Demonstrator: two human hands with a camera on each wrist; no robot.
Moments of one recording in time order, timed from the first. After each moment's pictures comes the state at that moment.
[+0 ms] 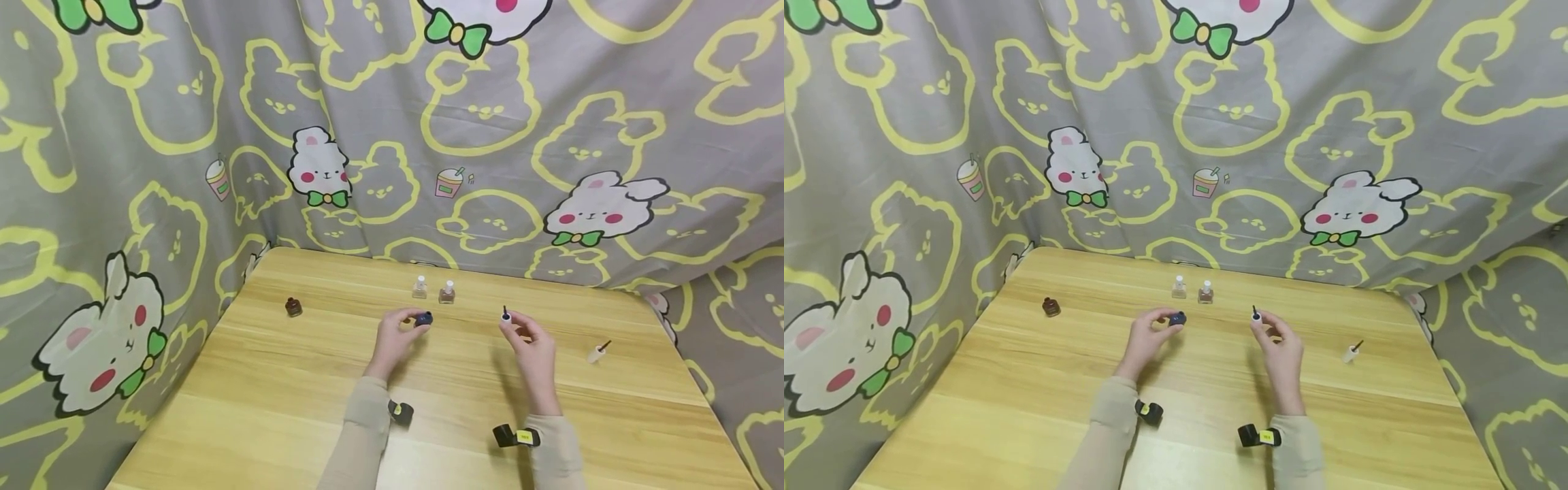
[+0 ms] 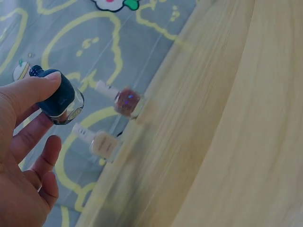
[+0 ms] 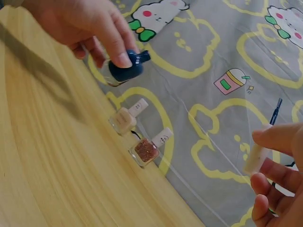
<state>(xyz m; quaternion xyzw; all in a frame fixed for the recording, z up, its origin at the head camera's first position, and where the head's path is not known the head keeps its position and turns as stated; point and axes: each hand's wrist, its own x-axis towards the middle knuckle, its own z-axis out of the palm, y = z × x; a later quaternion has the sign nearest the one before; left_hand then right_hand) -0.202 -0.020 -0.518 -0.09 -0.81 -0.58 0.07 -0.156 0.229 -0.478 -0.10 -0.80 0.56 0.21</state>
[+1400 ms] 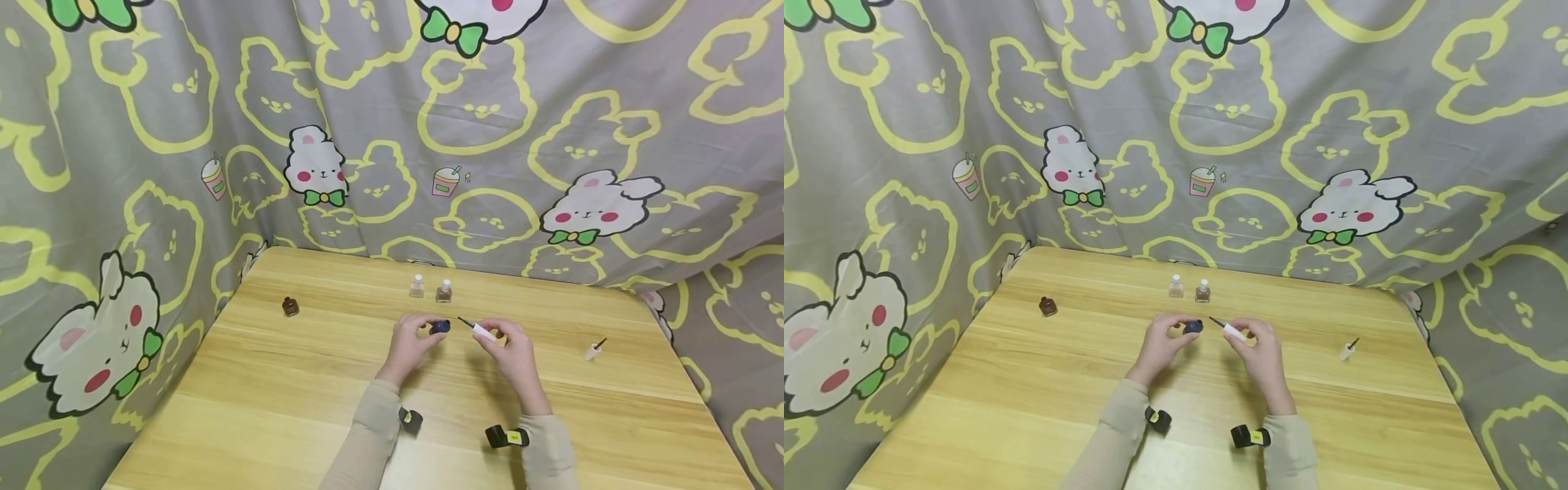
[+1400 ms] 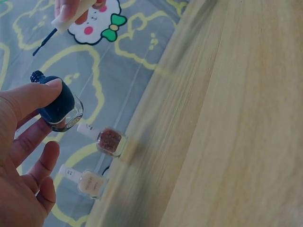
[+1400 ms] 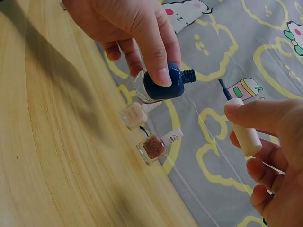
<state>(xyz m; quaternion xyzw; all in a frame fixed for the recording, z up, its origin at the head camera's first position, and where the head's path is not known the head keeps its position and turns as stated) -0.190 0.011 -0.514 -0.15 -0.84 -0.51 0.11 -0.152 0.215 -0.480 0.03 -0.88 0.44 0.18</state>
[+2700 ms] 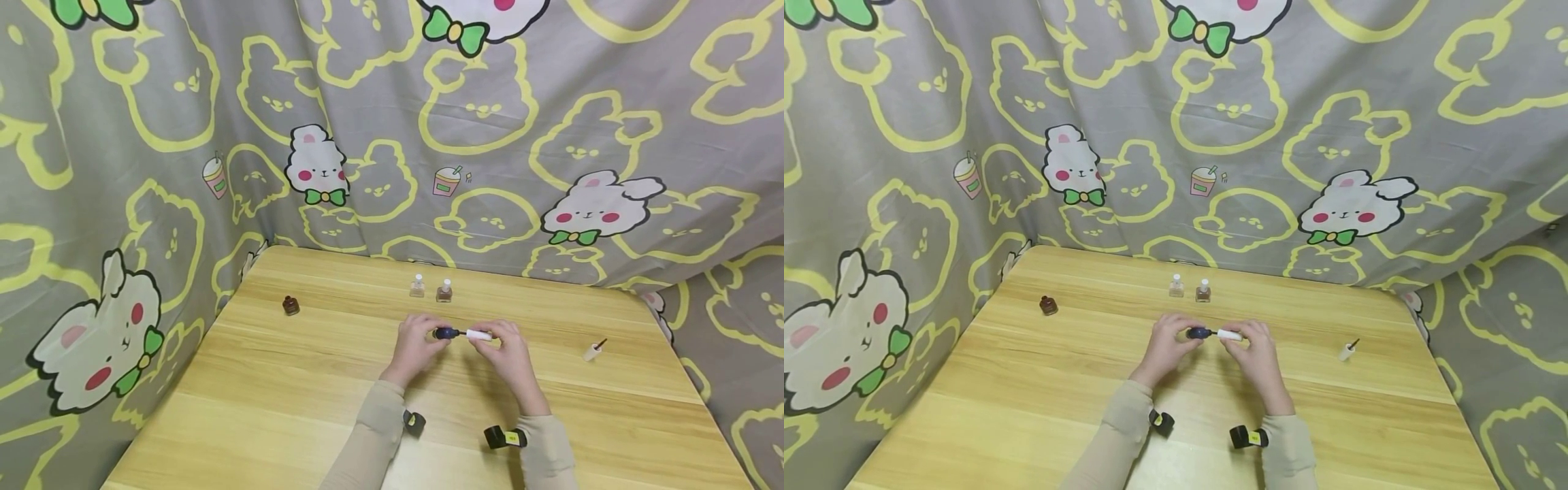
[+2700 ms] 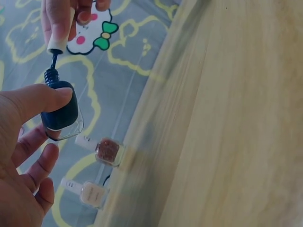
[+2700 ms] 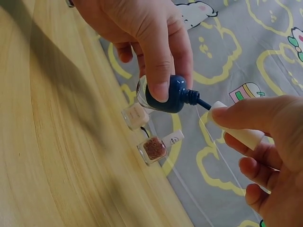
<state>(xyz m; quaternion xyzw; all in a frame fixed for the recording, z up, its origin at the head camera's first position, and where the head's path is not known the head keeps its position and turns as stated) -0.182 0.019 -0.508 -0.18 -0.88 -0.42 0.11 -0.150 0.209 -0.480 0.08 -0.90 0.39 0.18</state>
